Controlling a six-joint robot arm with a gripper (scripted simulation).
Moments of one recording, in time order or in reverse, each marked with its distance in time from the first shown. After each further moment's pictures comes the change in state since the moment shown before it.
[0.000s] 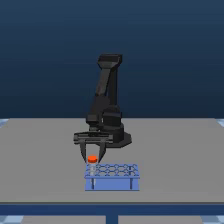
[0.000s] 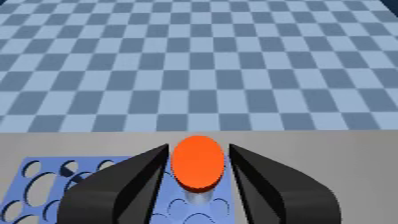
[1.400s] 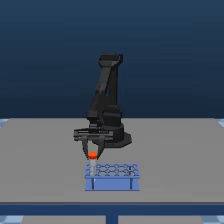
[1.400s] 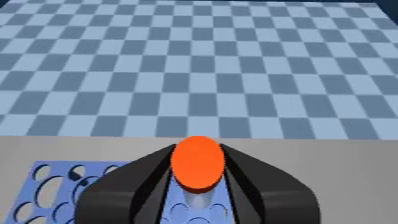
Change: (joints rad) arm 0.000 -0.038 -0.019 -0.141 0.023 0.129
